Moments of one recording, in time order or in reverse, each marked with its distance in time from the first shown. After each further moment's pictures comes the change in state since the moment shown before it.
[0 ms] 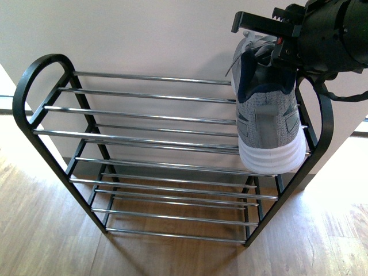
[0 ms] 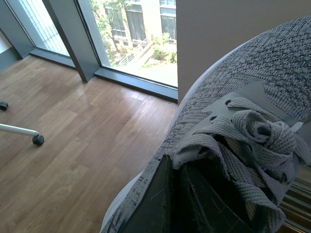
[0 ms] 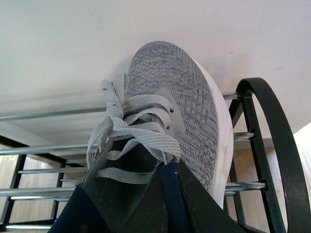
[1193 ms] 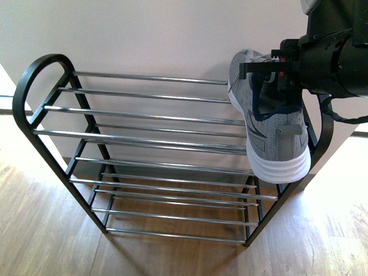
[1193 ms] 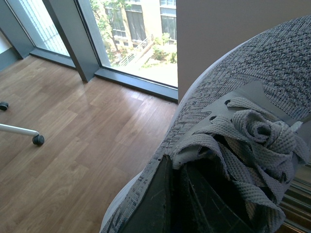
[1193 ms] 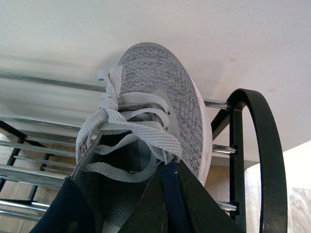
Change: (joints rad) left arm 0.000 0.000 0.000 0.000 0.000 0.000; right arm -0.060 0.092 -0.048 0.162 -0.069 -0.286
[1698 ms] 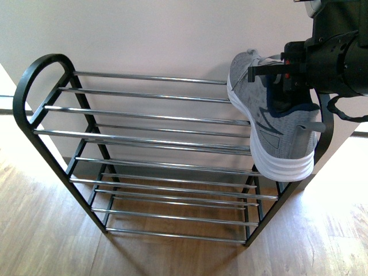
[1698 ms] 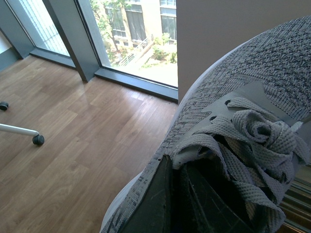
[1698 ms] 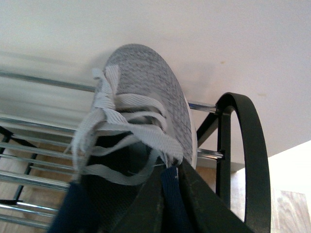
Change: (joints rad) left arm 0.000 0.000 0.000 0.000 0.000 0.000; right arm -0.039 0.023 0.012 0.008 -0.021 -0.055
